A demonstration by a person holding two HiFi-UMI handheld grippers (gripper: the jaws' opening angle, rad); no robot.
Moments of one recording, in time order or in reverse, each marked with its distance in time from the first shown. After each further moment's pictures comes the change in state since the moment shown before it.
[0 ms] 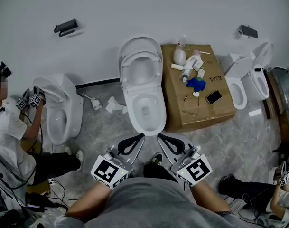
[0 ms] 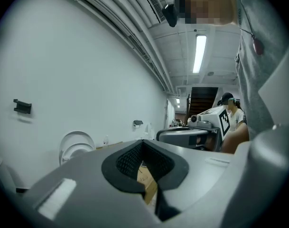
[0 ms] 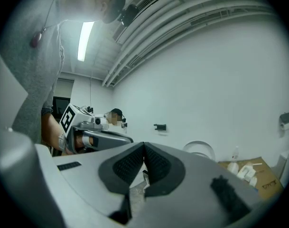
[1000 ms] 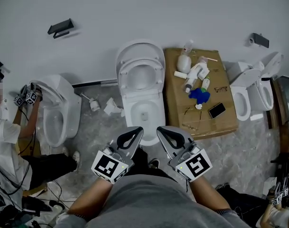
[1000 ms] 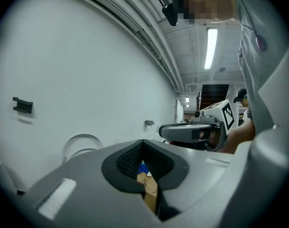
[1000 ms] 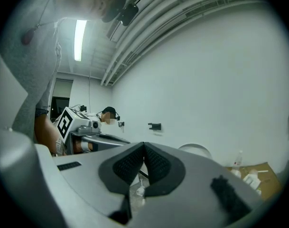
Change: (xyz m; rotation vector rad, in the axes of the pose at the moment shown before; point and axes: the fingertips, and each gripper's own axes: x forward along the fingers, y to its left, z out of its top) left arm 0.098 0.094 -0.005 -0.007 -0.007 0.100; right arm 0.068 -0.119 -0.008 0.000 0.012 0.037
